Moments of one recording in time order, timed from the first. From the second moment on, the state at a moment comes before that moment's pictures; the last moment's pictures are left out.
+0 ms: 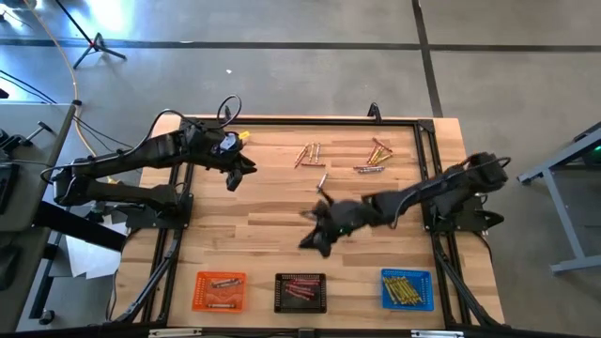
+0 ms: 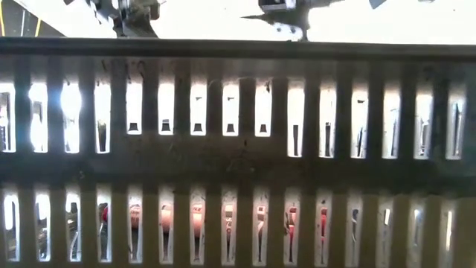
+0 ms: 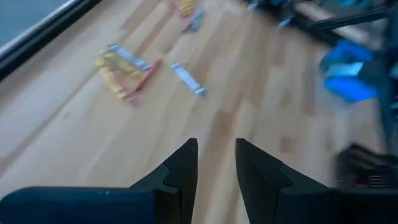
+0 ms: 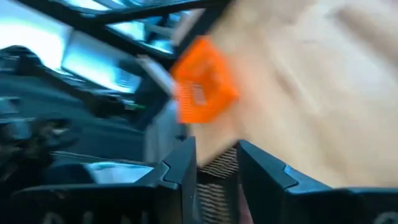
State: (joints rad) left arm 0.36 0.96 0.88 -0.59 0.17 -0.20; right arm 0.25 1.62 1.03 0.13 -0.10 0.97
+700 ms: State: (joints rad) left arm 0.75 1.52 0.88 -0.74 -0.15 -0.05; right arm -0.25 1.50 1.03 -0.39 -0.18 0.65
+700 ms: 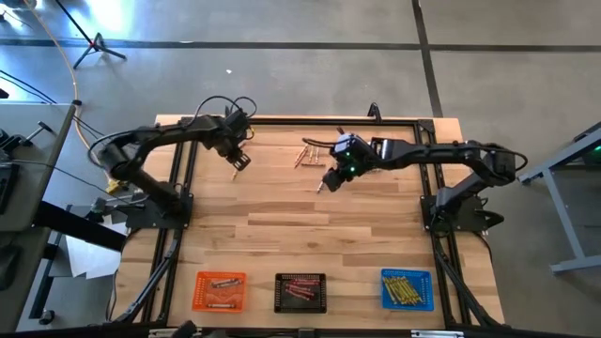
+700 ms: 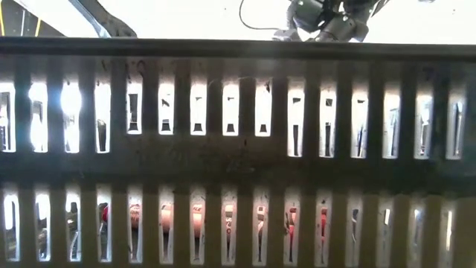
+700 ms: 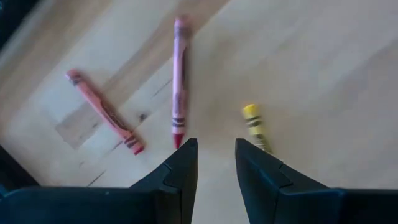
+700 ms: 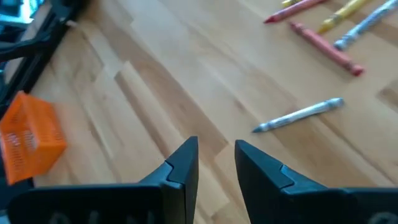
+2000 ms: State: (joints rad) left arm 0.86 1.76 1.00 -0.73 -0.16 0.00; right arm -0.29 1.50 1.03 -0.51 -0.12 0.54
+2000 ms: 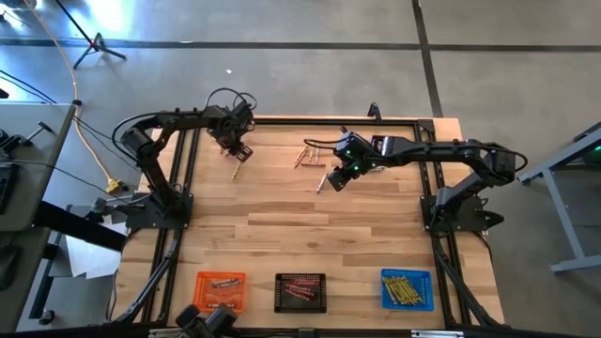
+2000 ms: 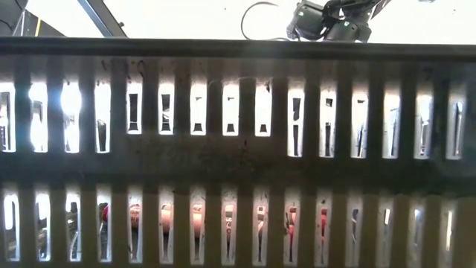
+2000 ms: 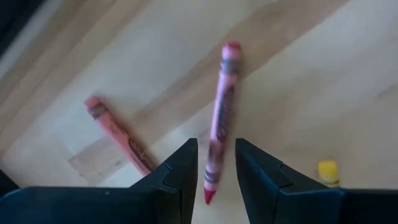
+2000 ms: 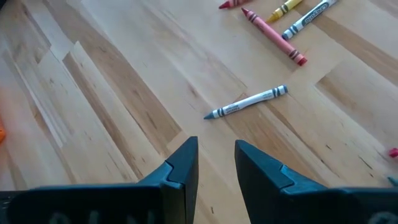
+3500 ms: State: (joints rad) left arm 0.53 1.28 1.00 -0.79 0.20 -0.05; right arm -0.13 1.50 1.03 -0.22 -0.04 0.75
